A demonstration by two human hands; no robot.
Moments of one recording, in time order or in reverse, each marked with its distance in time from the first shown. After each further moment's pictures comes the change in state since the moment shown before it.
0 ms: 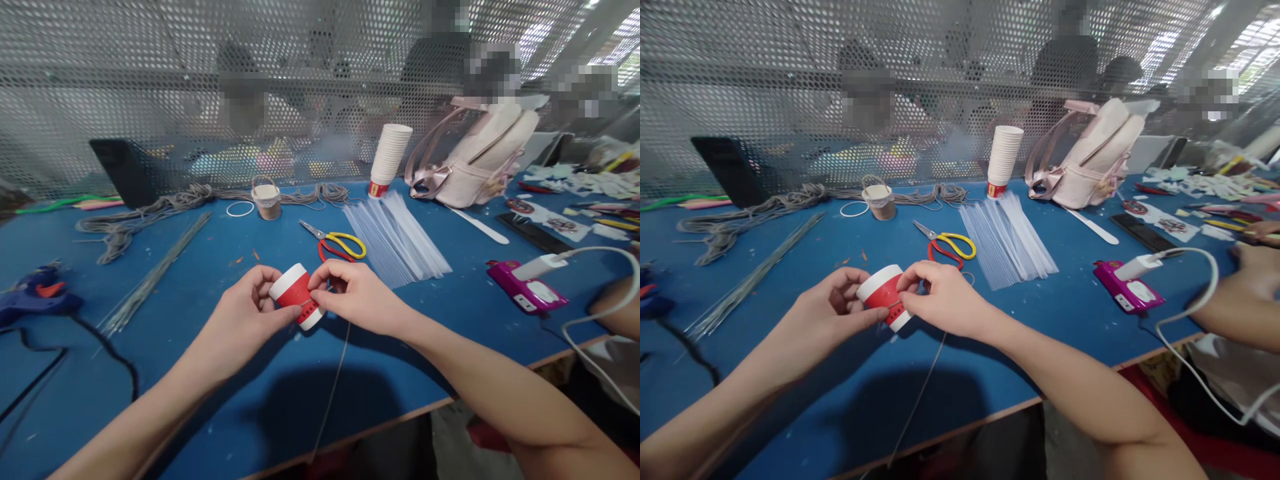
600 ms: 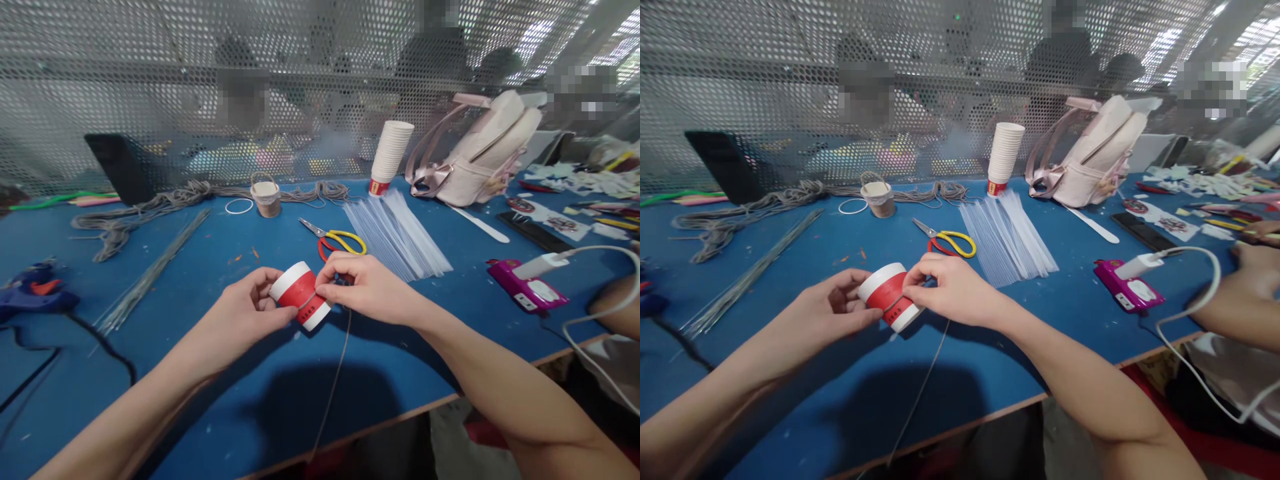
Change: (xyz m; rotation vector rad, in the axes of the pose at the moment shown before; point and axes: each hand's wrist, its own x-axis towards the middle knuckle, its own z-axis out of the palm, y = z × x) left_hand 0.005 -0.005 -0.006 -0.030 -0.136 -0.097; right_hand 0.002 -0.006 -0.019 -0.166 -0.068 -0.139
